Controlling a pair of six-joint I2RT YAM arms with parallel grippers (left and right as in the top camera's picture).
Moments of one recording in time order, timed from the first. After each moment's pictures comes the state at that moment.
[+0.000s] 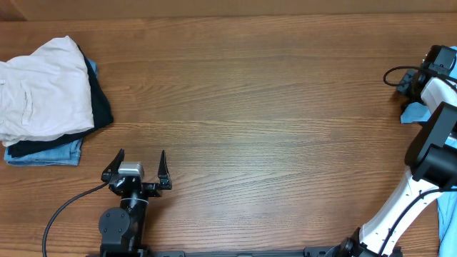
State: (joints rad) left arm -0.05 0.01 0.01 -0.08 0.01 -0.05; right arm -0.47 2.29 1.66 -0.38 0.18 0.12
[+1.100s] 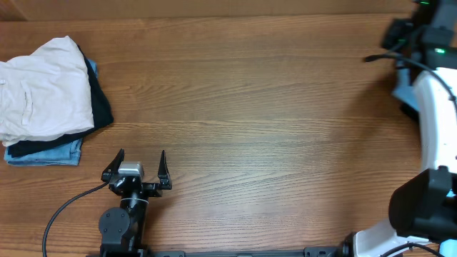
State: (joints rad) left arm -0.05 0.01 0.01 -0.08 0.01 -0.05; right arm -0.14 1.77 1.68 -0.58 0.06 0.12
